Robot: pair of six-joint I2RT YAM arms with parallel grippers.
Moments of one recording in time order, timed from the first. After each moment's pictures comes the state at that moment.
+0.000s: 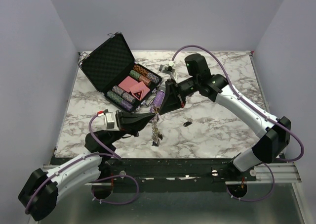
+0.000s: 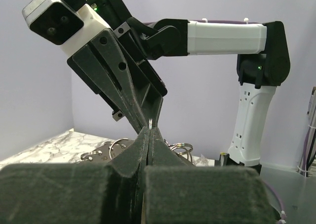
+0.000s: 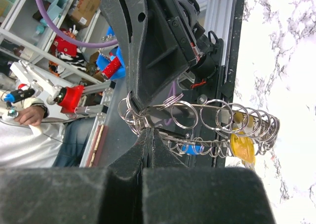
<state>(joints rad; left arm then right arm) -0.71 0.77 0.20 1.29 0.42 -0.44 0.67 1.54 1.47 -0.49 -1.29 0.13</state>
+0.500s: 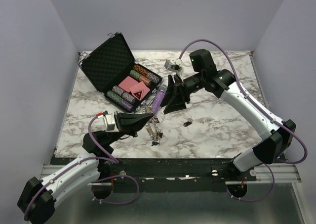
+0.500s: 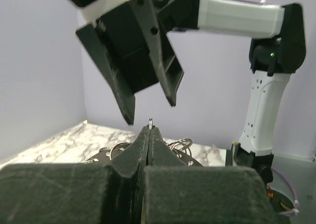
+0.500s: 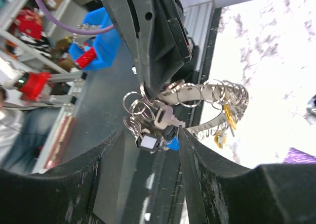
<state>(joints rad) -0.69 0.65 0.20 1.15 0.43 -0.36 0.64 1.53 1.55 -0.63 -1.28 -0.09</state>
